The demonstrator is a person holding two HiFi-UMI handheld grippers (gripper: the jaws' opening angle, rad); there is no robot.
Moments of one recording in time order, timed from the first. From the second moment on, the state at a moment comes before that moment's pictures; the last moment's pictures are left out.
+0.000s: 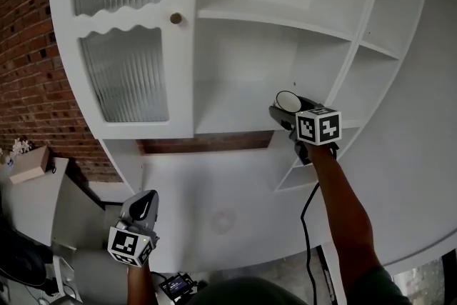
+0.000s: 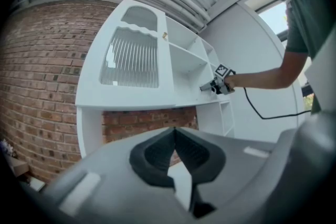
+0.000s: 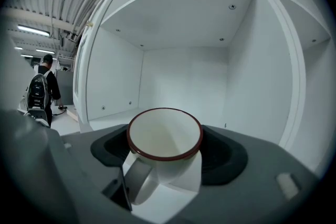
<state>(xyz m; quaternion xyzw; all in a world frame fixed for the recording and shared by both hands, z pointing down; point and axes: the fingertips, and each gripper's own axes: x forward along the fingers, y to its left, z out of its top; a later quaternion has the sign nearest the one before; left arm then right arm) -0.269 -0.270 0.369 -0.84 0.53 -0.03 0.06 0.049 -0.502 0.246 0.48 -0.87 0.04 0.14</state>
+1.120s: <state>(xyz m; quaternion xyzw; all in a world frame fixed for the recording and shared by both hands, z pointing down) -0.281 -0.276 0.366 -0.83 0.55 -0.04 0.06 0.040 -0.571 0.228 0.49 -0.87 0.00 0.07</state>
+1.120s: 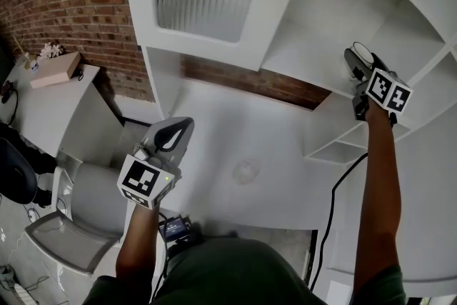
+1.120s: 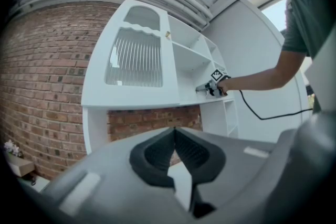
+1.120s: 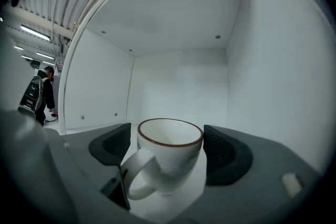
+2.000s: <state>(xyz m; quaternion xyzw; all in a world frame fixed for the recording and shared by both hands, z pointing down) -0.256 -0.271 0.353 -0.85 0.52 -0.05 0.07 0.061 -0.401 0.173 0.51 -0.85 -0.11 -0.06</state>
